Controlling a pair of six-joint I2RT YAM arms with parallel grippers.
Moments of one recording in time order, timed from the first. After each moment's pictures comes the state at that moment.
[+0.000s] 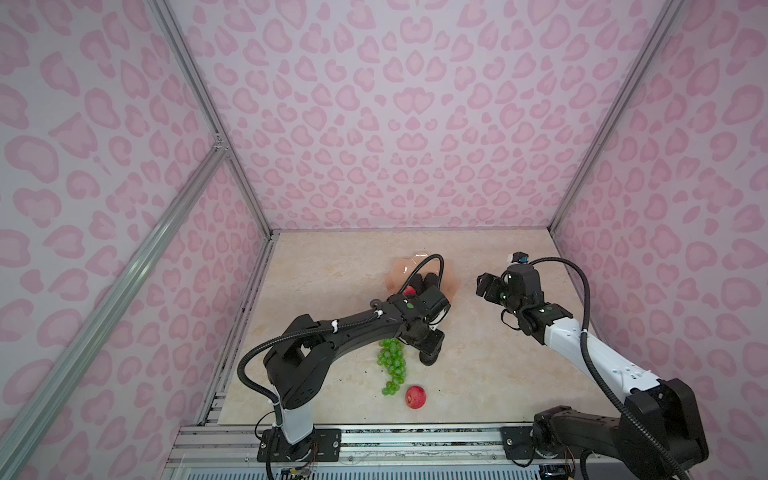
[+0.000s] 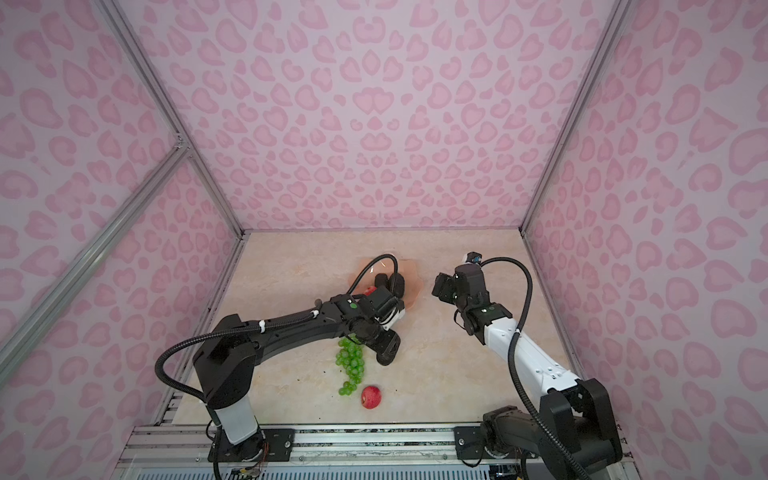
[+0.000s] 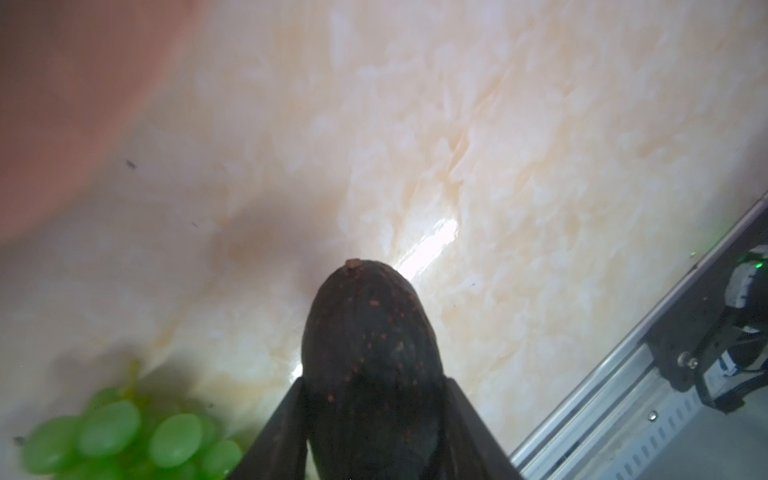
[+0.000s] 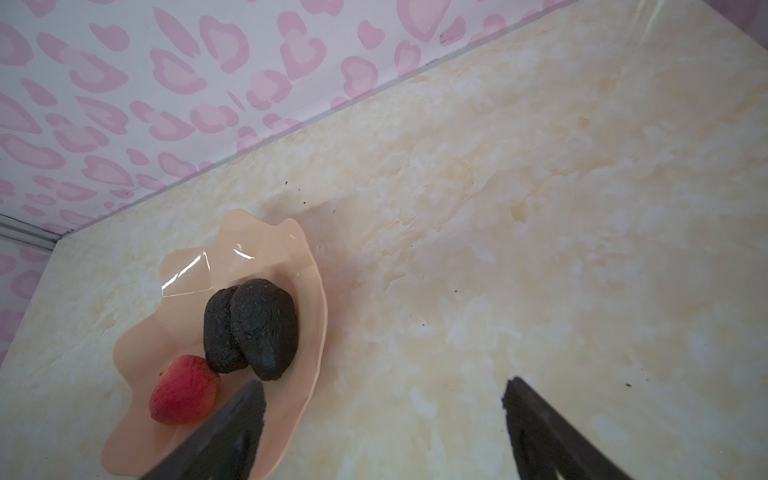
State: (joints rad) left arm -0.91 1.81 1.40 -0.76 0.14 -0.28; right arm 0.28 1.24 0.80 -0.17 0.13 0.54
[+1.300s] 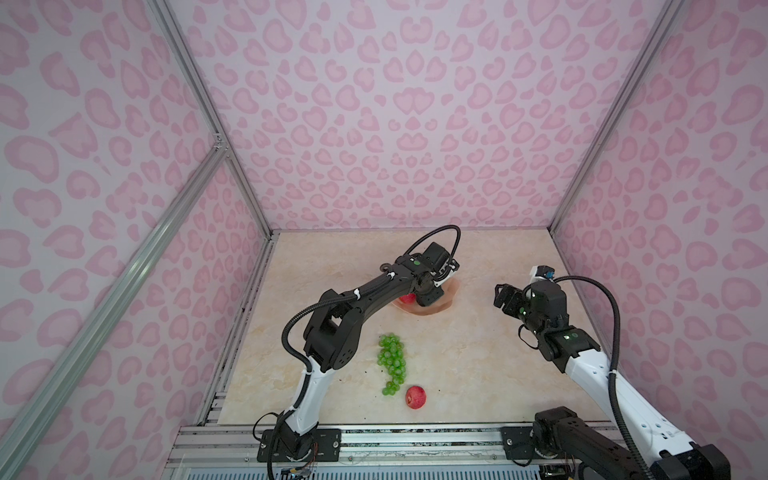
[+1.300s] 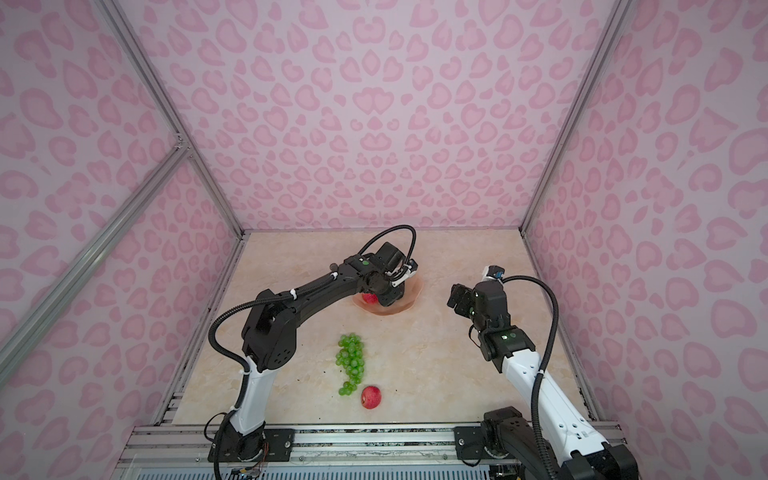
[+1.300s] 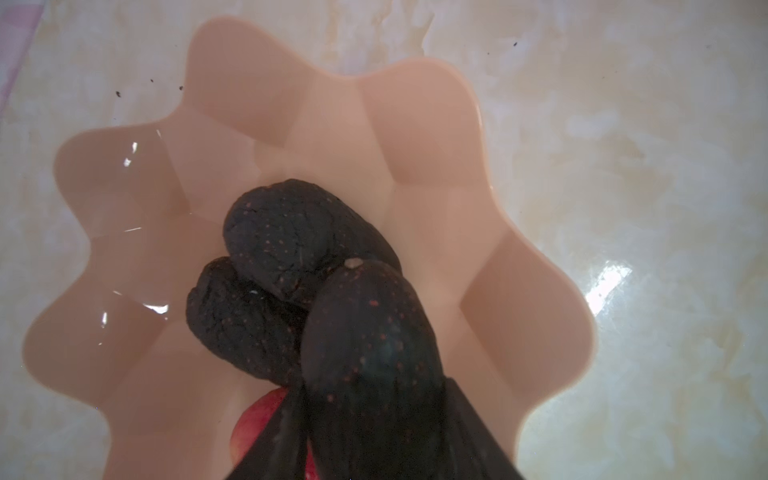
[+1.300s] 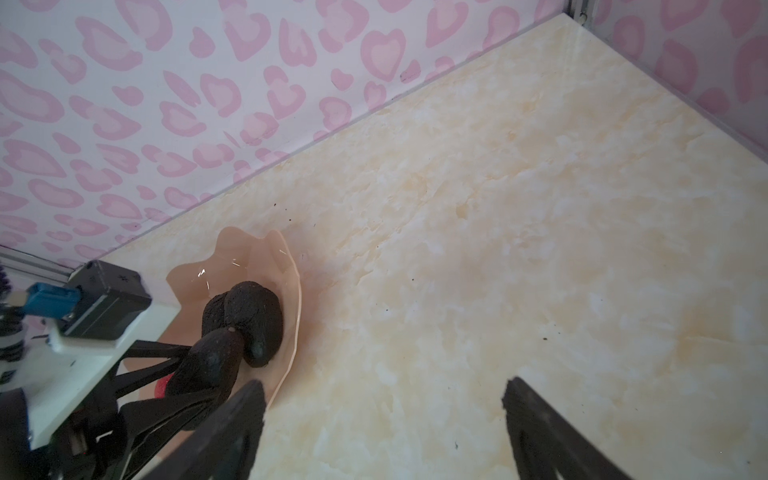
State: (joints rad) left arm -0.76 2.19 1.88 -0.80 -0.06 0.27; right arm 0.21 0.97 0.66 -0.23 0.14 0.55
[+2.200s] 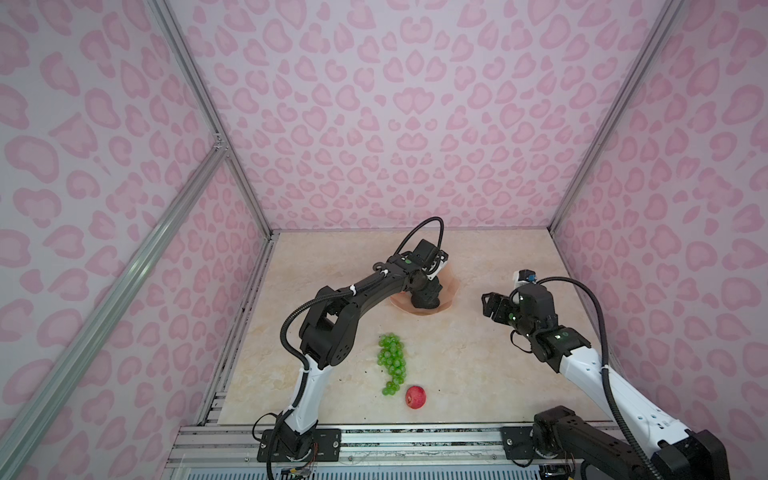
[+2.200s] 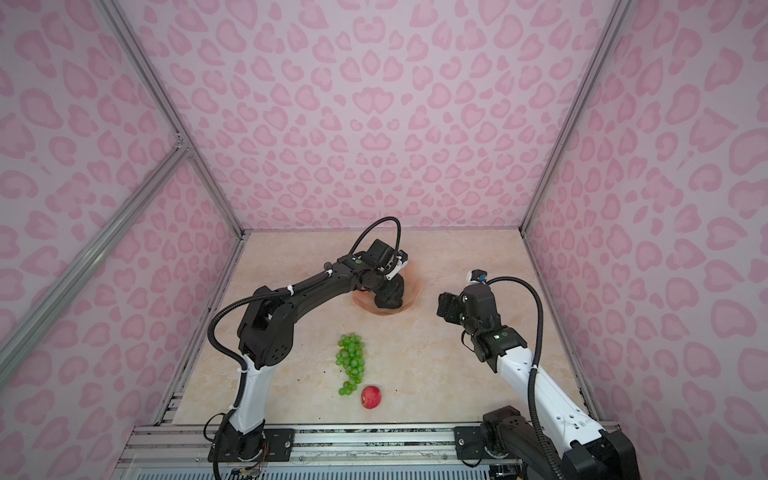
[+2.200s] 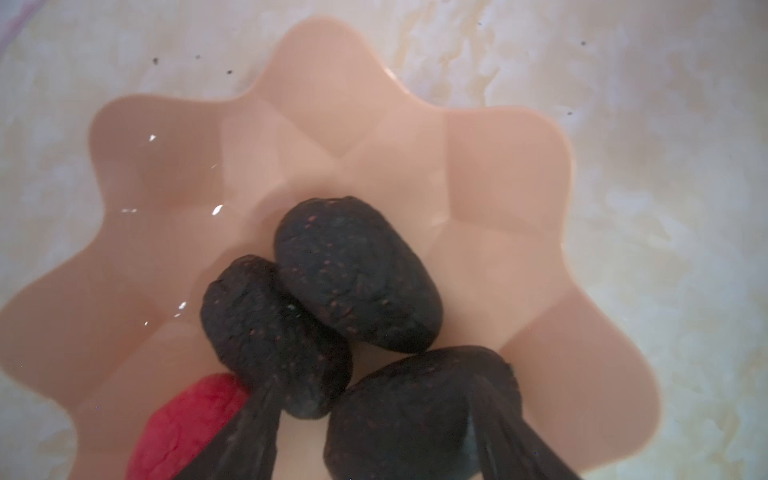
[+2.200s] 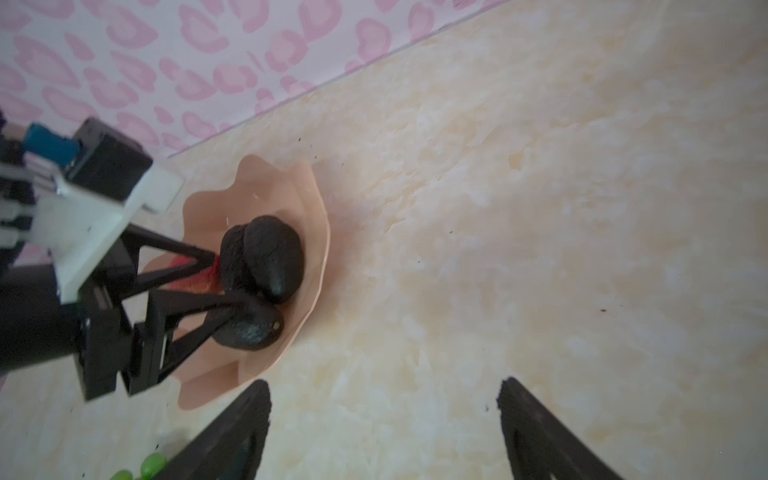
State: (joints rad) left arm -0.67 2.13 1.74 -0.60 -0.01 0.07; right arm 0.37 1.02 0.65 -0.27 0.08 0.51
